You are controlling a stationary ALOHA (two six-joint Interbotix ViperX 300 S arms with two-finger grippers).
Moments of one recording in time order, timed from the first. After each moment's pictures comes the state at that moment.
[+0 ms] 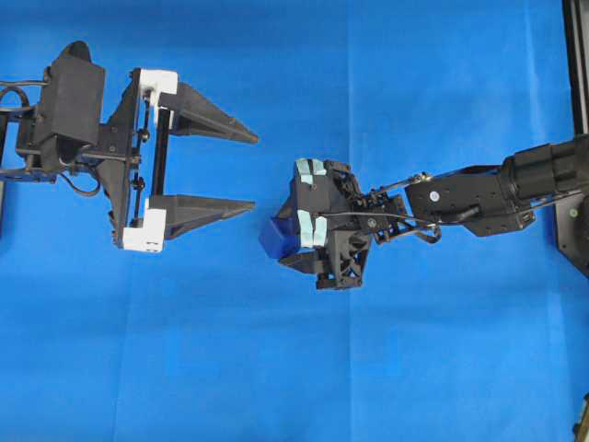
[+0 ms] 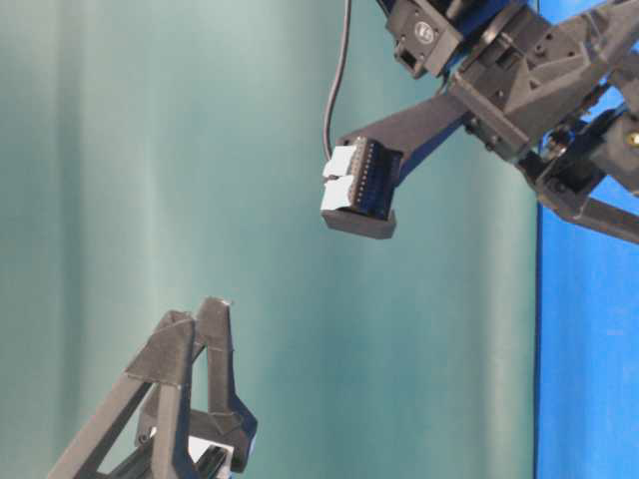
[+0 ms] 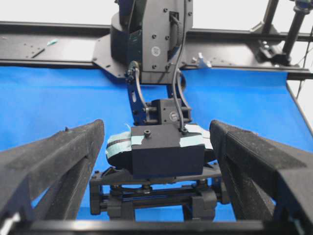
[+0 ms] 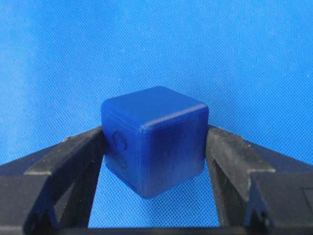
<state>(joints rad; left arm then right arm) -0.03 -0.37 0.77 0.02 -0.33 -0.06 0.05 0.21 0.63 -0.39 -0.16 0.59</state>
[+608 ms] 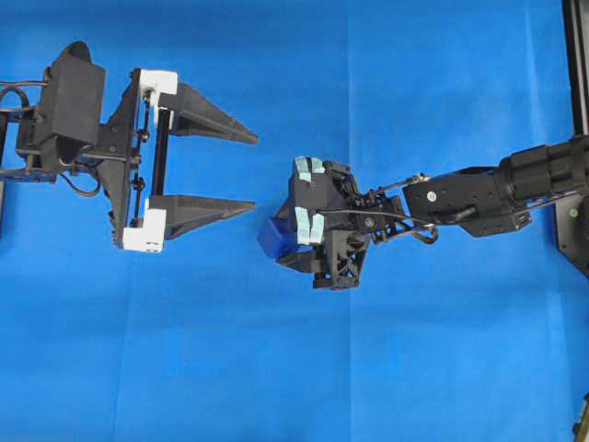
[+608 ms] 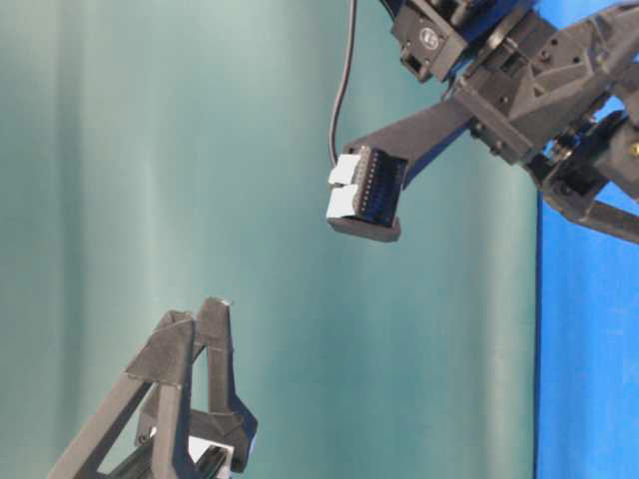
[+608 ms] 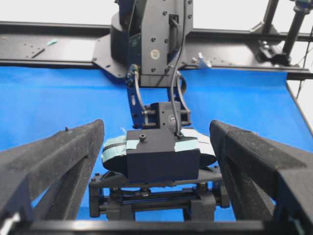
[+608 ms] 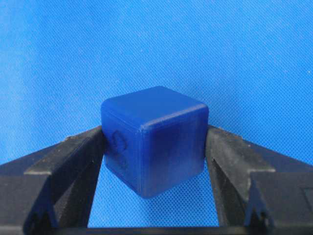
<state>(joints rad) -0.03 -0.37 0.77 0.02 -0.33 -0.06 0.05 0.23 0.62 -0.36 -0.17 0.59</state>
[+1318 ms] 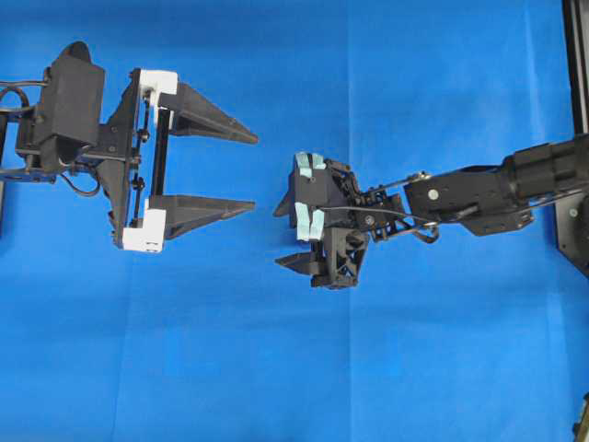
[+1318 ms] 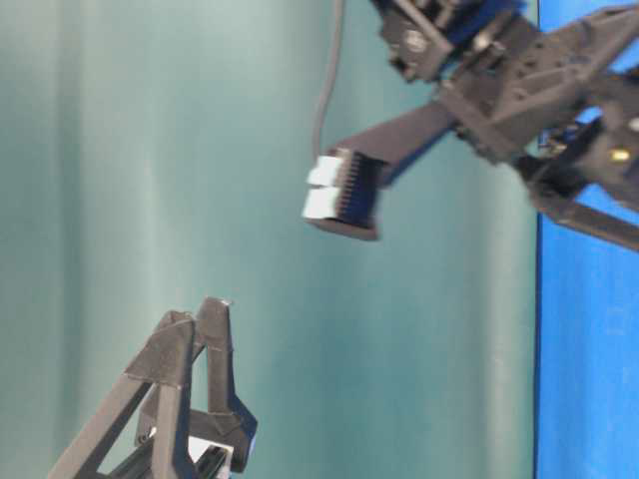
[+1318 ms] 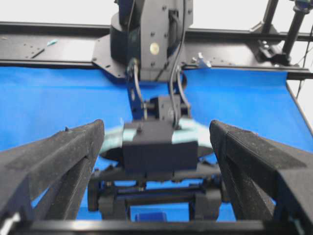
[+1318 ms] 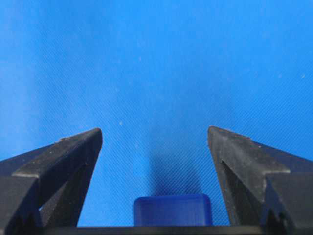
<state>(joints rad) -0.03 -0.37 0.77 0.02 -0.33 -0.05 0.05 0.18 0.62 -0.34 -0.14 0.59</state>
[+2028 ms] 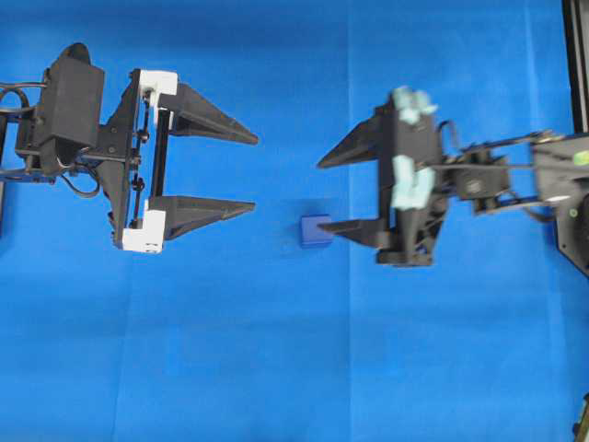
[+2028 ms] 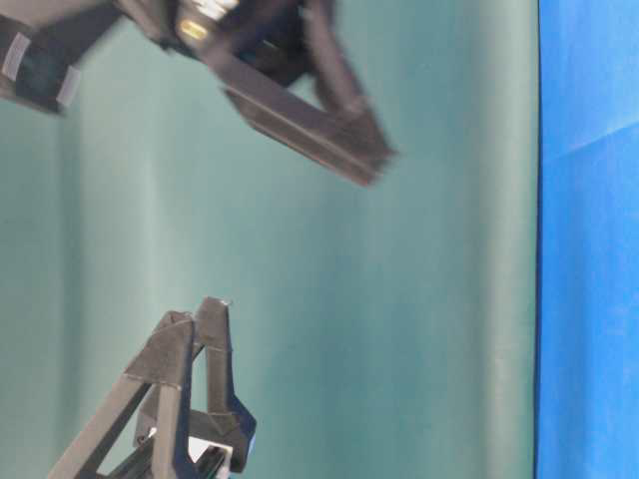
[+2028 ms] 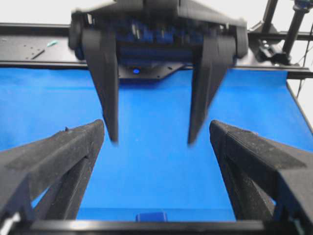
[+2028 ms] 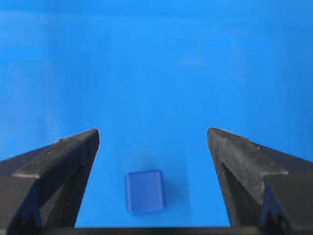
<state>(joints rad) -0.03 -0.37 0.77 0.02 -0.33 -0.05 0.09 -0.32 0.62 -0.36 0.27 0.57</state>
